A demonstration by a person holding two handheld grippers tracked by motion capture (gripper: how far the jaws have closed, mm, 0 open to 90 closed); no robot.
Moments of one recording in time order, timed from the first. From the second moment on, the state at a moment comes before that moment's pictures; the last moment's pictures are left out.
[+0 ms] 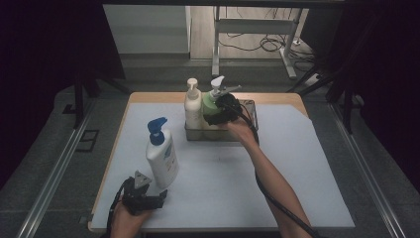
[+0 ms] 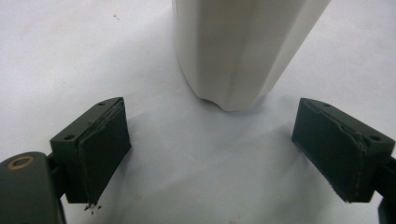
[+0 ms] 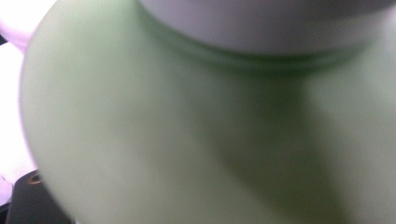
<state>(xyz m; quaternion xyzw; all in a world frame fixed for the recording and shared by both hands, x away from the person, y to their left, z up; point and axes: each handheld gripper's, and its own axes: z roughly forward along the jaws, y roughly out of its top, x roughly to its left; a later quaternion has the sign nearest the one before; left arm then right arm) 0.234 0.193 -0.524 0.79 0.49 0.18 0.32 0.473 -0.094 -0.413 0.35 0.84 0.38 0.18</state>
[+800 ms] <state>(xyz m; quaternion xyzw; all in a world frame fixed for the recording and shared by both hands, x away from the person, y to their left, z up) 0.234 0.193 -0.524 0.79 0.49 0.18 0.32 0.476 -0.091 -0.418 0.35 0.84 0.38 0.18</state>
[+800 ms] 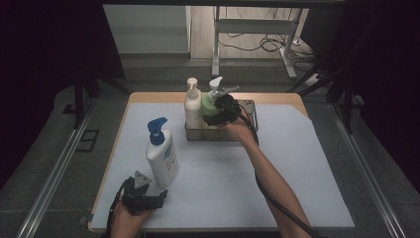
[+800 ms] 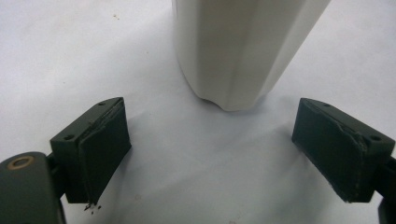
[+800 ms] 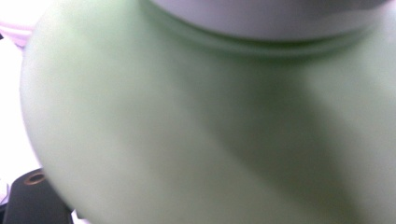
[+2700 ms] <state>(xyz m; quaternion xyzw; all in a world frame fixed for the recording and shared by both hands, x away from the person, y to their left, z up) 0.234 0.192 -0.524 0.79 0.49 0.18 0.32 0.451 -0.154 -0.400 0.37 0.83 0.39 0.17</state>
